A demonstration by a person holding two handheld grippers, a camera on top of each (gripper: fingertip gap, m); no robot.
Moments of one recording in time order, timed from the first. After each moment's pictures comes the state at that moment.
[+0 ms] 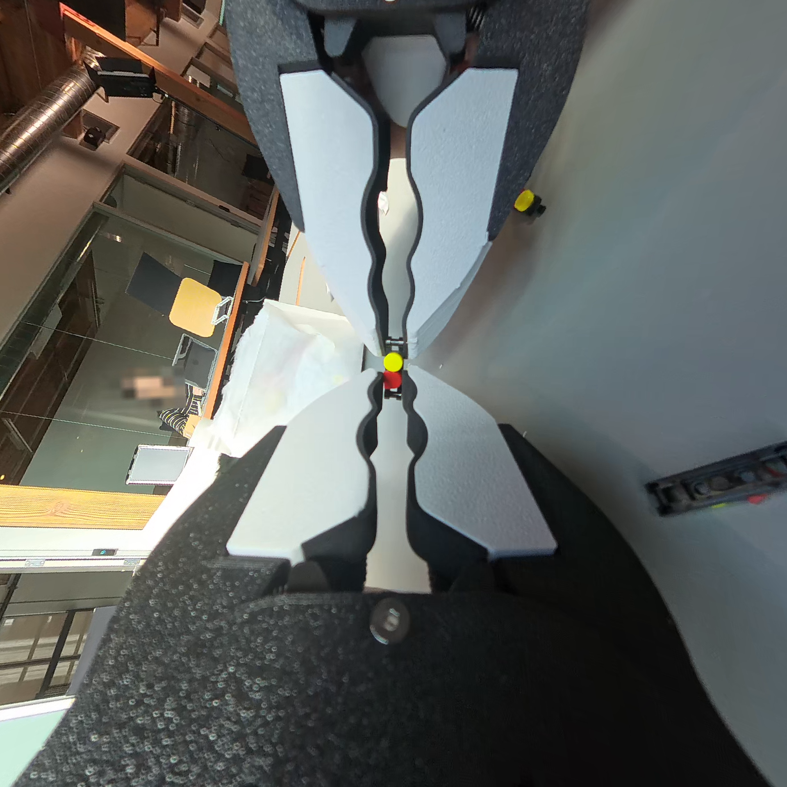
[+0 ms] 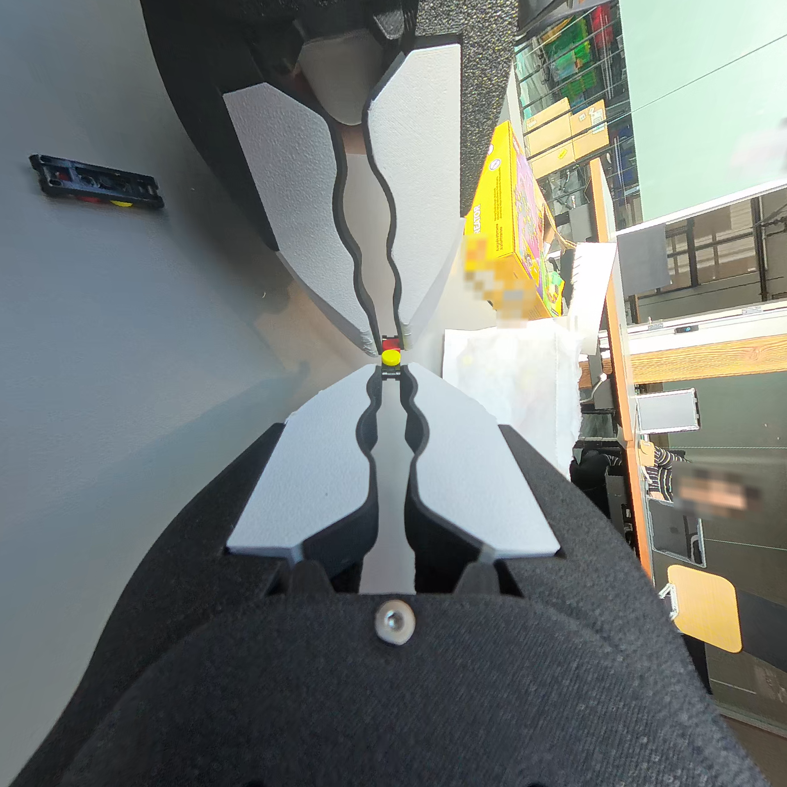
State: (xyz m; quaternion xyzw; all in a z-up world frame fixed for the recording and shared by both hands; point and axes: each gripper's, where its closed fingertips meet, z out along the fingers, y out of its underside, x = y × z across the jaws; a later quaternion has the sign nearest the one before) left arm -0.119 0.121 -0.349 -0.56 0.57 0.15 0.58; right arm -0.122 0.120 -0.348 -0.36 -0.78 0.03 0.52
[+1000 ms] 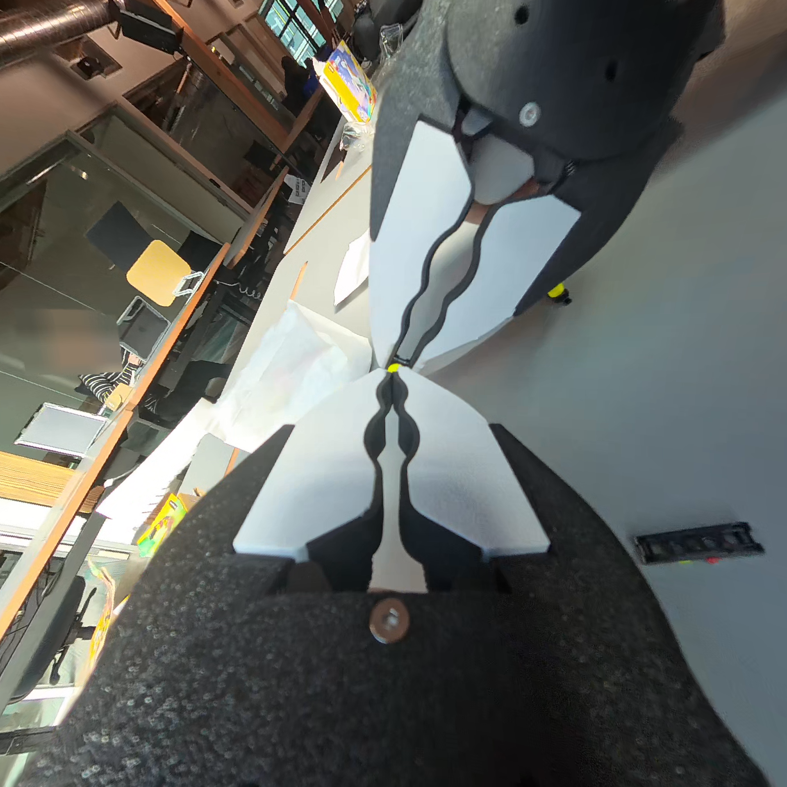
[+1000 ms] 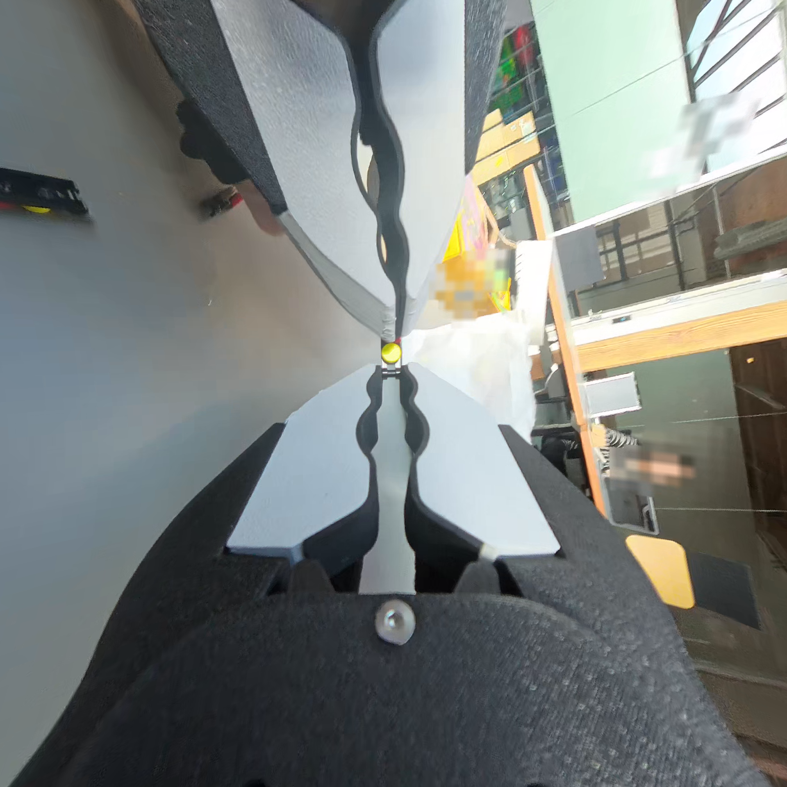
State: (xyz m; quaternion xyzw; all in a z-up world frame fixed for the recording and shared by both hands) left arm -0.118 0.113 -0.317 -0.61 0.49 0.05 0.61; right arm -0.125 0.131 -0.333 -0.36 -0.74 0.01 0.57
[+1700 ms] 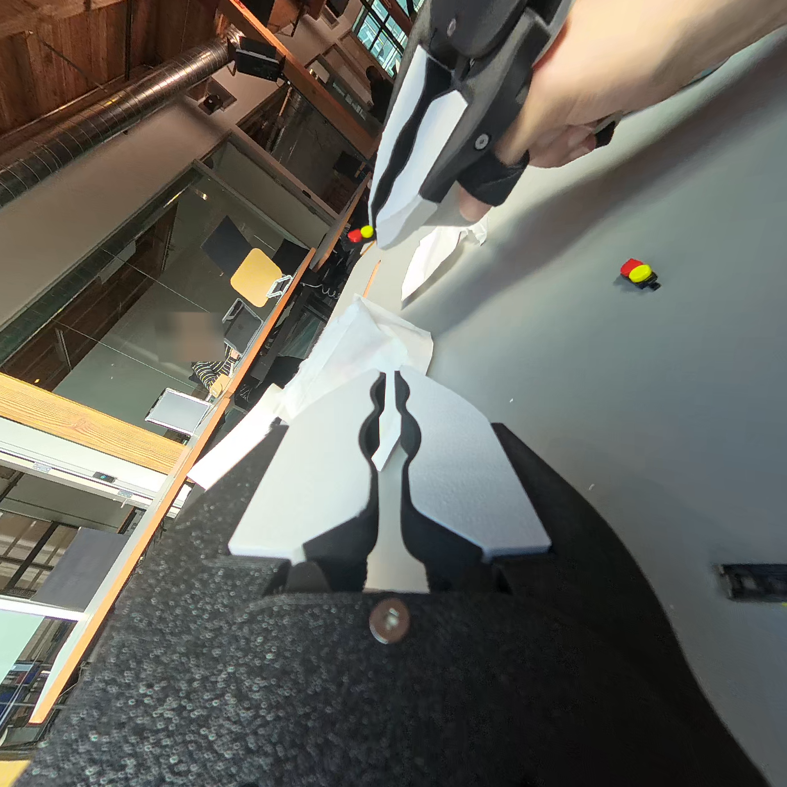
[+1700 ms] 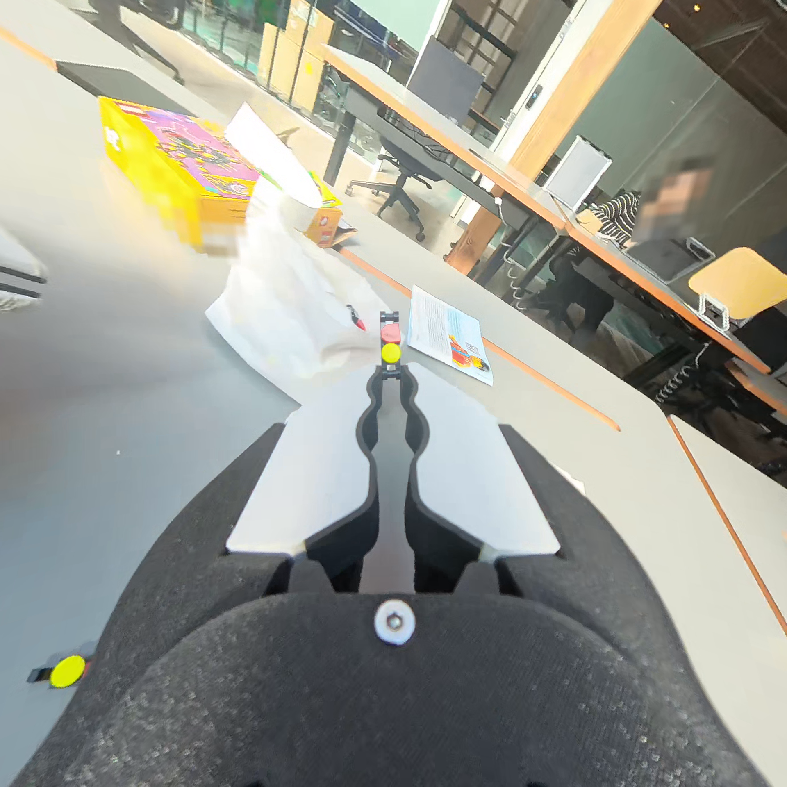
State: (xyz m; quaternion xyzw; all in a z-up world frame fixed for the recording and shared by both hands) left arm -0.133 0.128 -0.308 -0.59 0.45 0.14 0.66; right arm -0.071 0.228 -0.290 -0.62 -0.47 0.10 0.62
